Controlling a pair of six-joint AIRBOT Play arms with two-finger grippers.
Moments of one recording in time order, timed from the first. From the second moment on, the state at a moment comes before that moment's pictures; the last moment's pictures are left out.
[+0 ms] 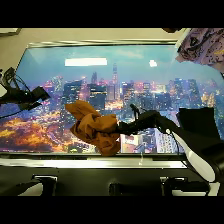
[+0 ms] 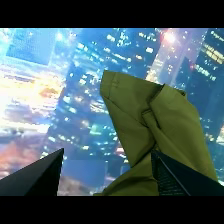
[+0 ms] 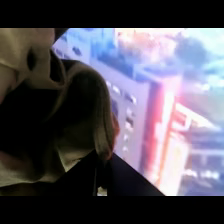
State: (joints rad) left arm 0.11 -1.25 1.22 1.33 -1.11 -1.86; right arm 0.31 -1.57 0.85 2.64 -0.92 -1.99
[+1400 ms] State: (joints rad) left arm 0.12 -1.62 1.42 0.95 -0.99 -1.52; right arm 0.23 -1.23 1.14 2.19 -0.89 -1.70
